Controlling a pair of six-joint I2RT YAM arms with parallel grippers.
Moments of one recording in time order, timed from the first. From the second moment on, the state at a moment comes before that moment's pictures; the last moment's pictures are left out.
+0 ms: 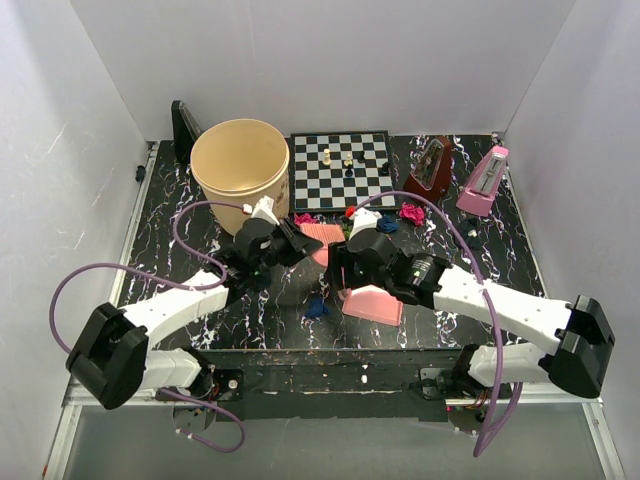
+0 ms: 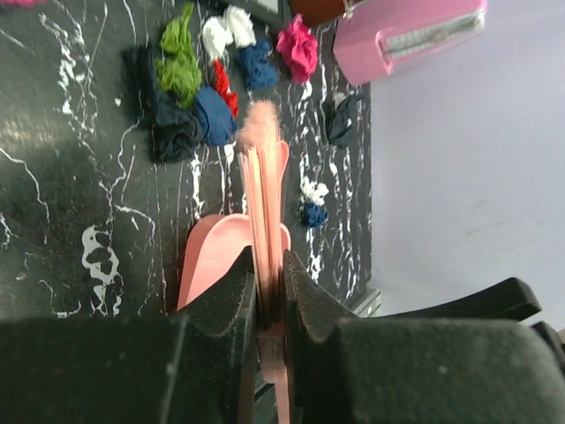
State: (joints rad) left arm -0.64 1.22 0.66 0.22 0.08 -1.08; right arm 1.04 1.24 0.96 -0.41 0.22 0.60
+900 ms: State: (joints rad) left arm -0.72 1.22 0.61 0.78 -0.10 -1.26; right arm 0.51 0.72 0.45 0.36 -0.48 1.07
